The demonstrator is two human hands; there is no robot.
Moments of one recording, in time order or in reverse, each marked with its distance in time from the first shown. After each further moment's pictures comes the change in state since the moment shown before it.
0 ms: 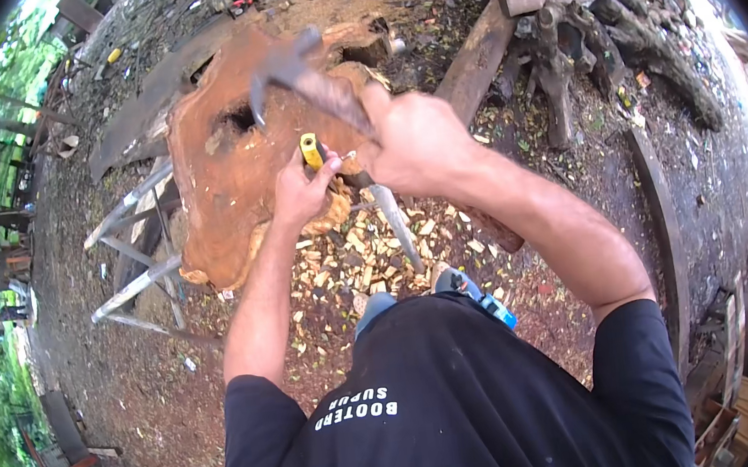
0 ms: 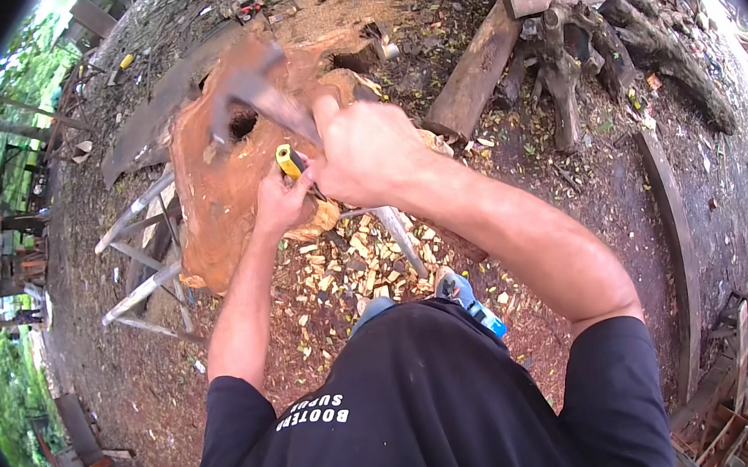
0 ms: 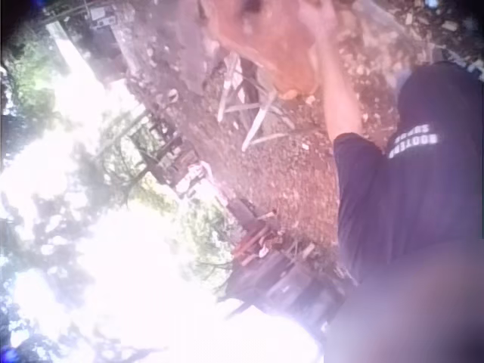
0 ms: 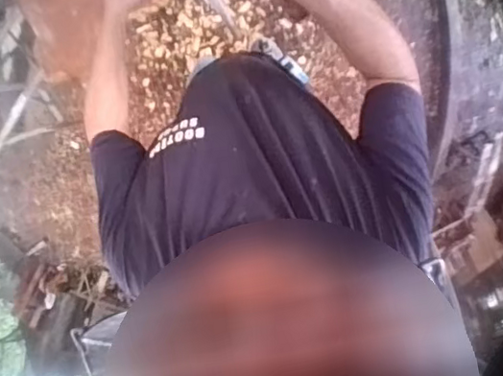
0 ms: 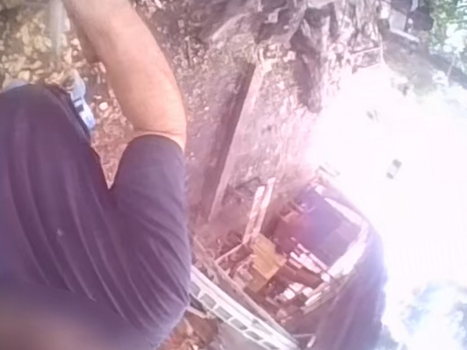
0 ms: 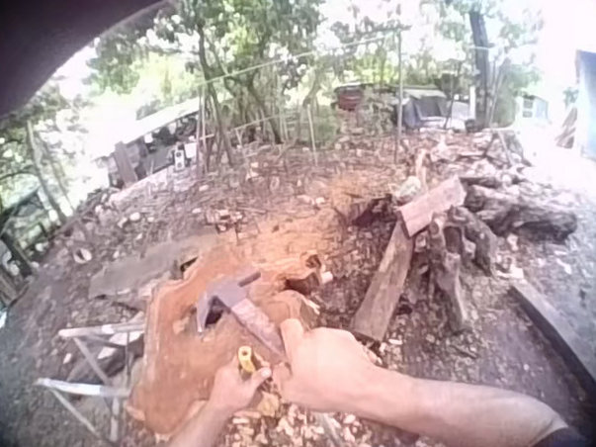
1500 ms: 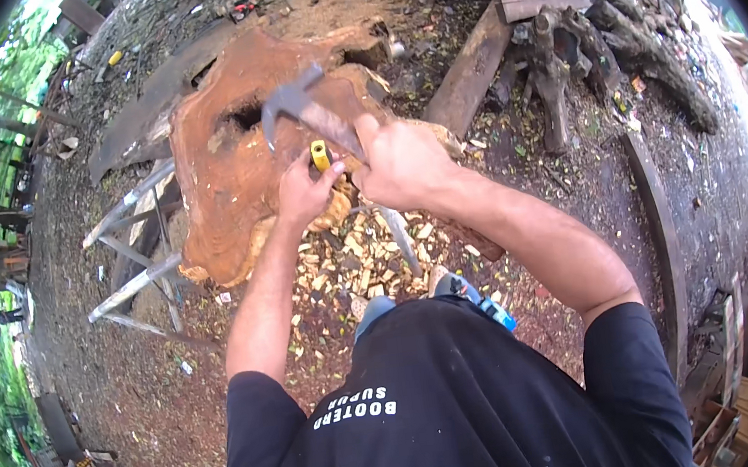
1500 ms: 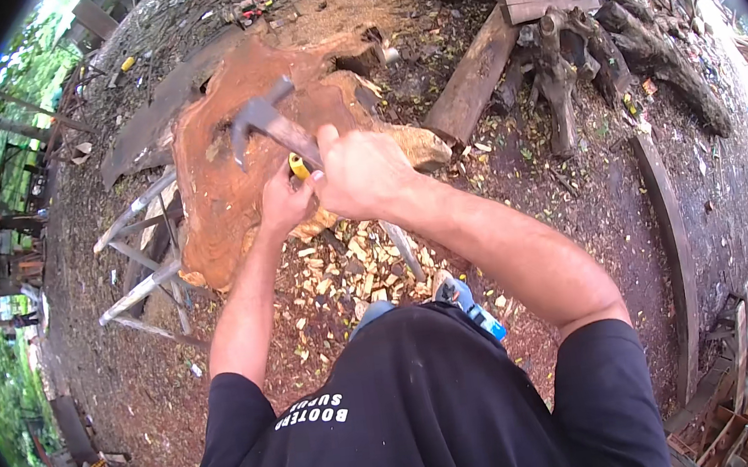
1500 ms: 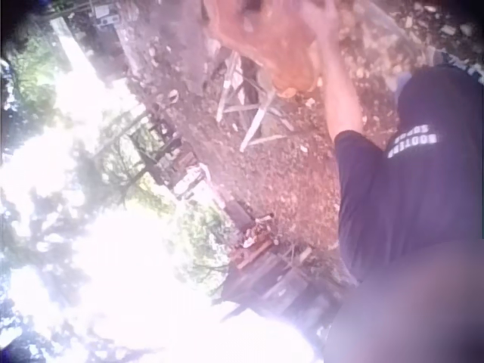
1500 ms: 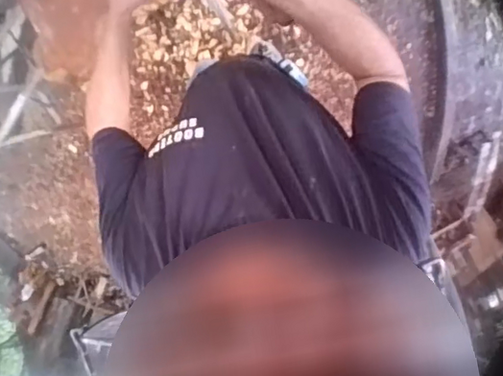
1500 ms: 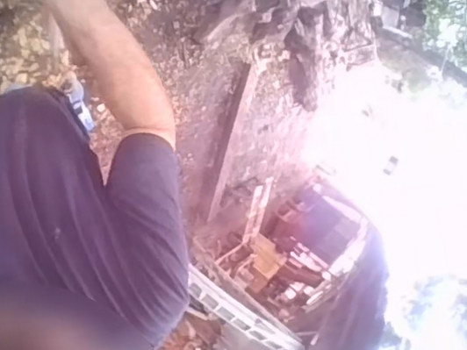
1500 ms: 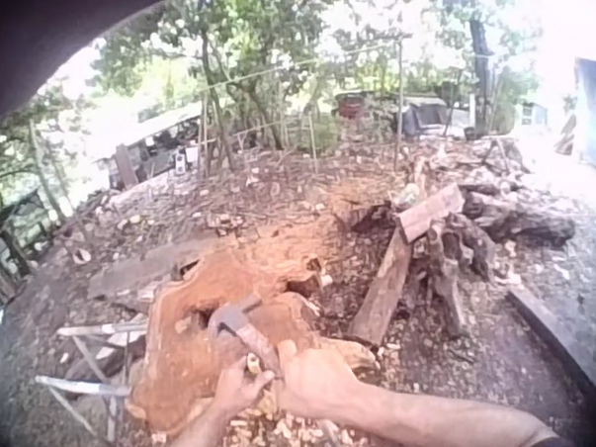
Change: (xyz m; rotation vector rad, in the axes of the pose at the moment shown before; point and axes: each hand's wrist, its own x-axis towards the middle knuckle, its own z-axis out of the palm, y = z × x) left_hand -0.006 -0.002 0.005 0.229 0.026 0.104; right_hand -0.012 0.000 0.041 -0.027 -0.042 0.034
